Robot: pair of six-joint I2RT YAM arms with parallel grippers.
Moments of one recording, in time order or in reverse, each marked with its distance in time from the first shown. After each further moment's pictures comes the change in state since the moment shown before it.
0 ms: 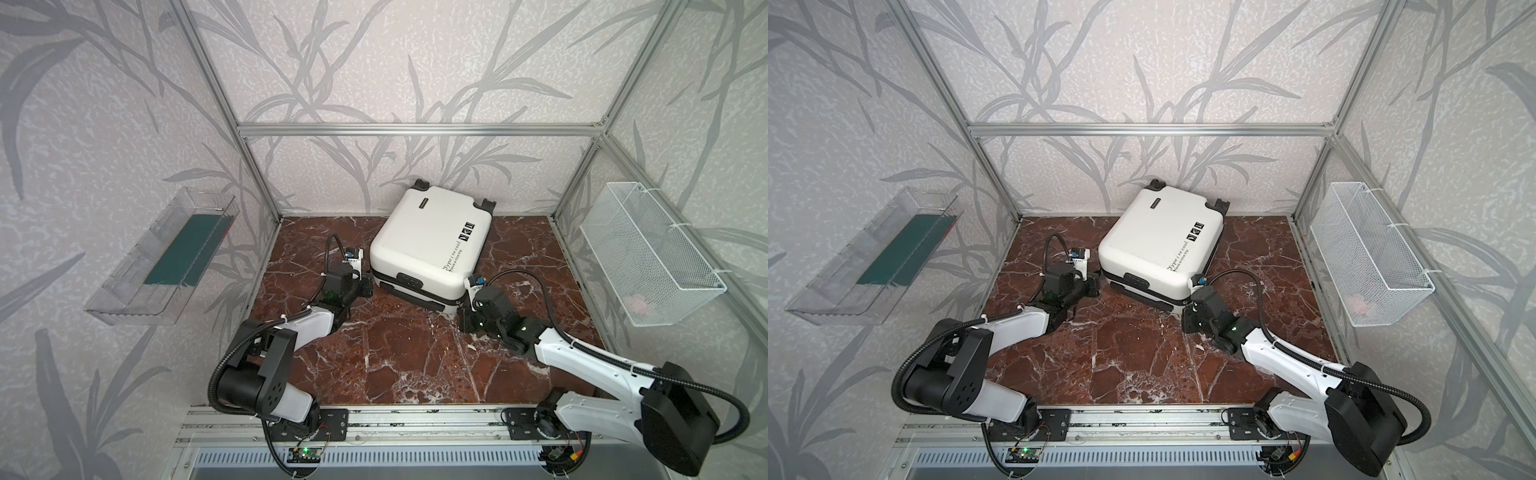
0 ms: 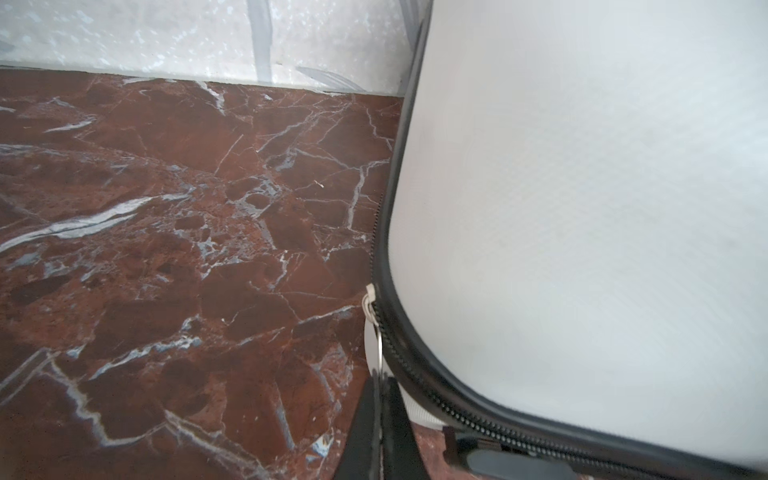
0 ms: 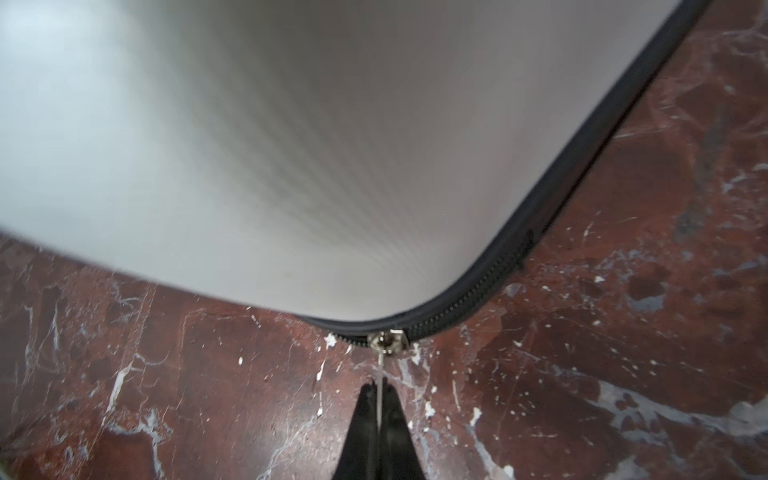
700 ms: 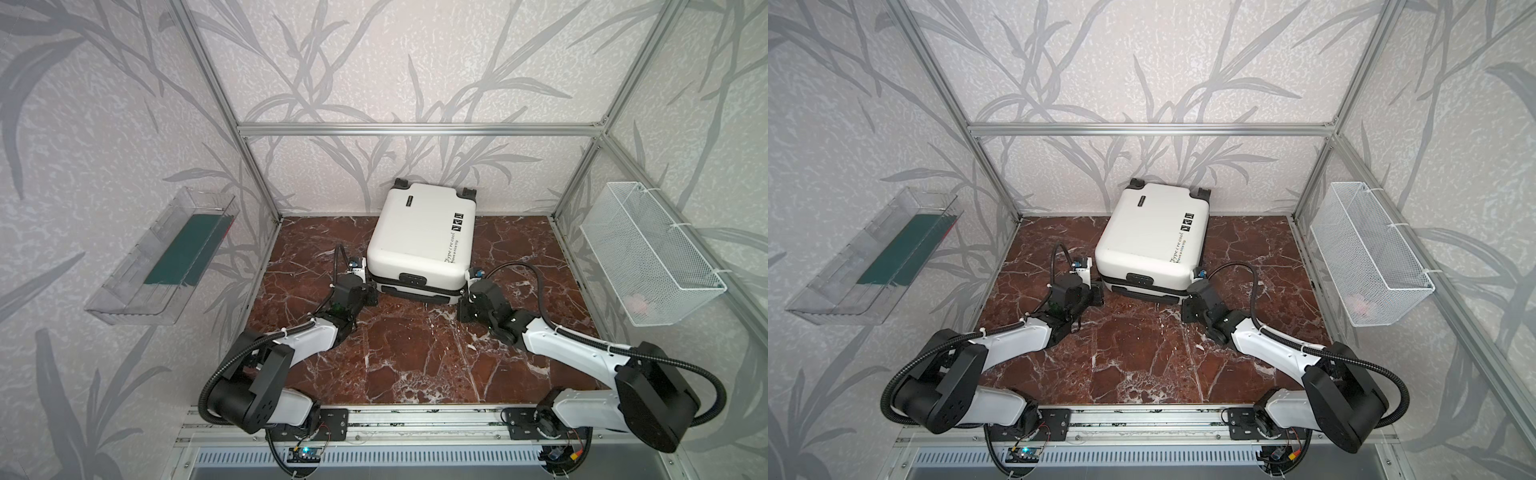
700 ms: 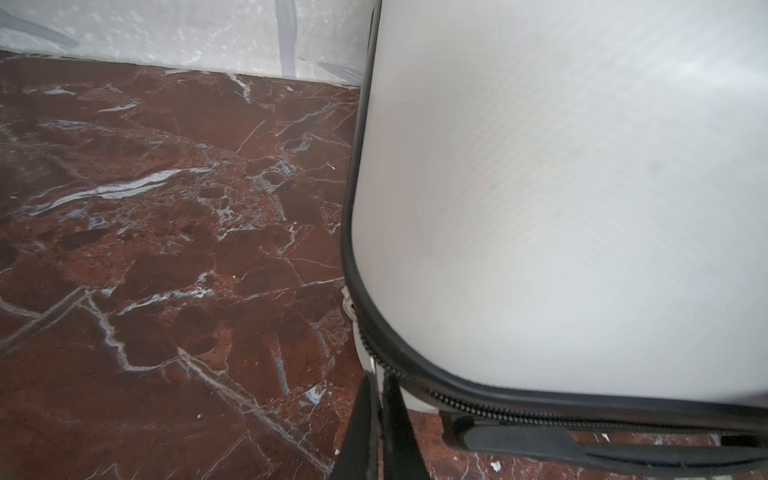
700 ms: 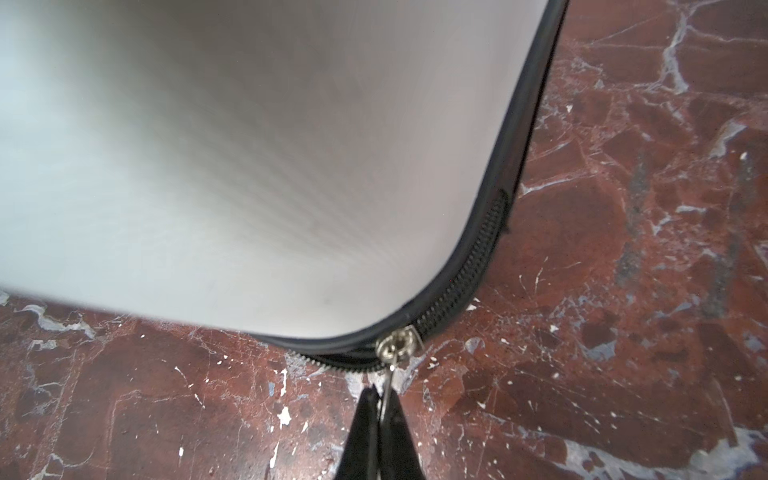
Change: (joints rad) left arm -0.127 -0.060 -0.077 0.020 -0.206 -0.066; right arm 0.013 0.134 0.042 0.090 0.094 0.000
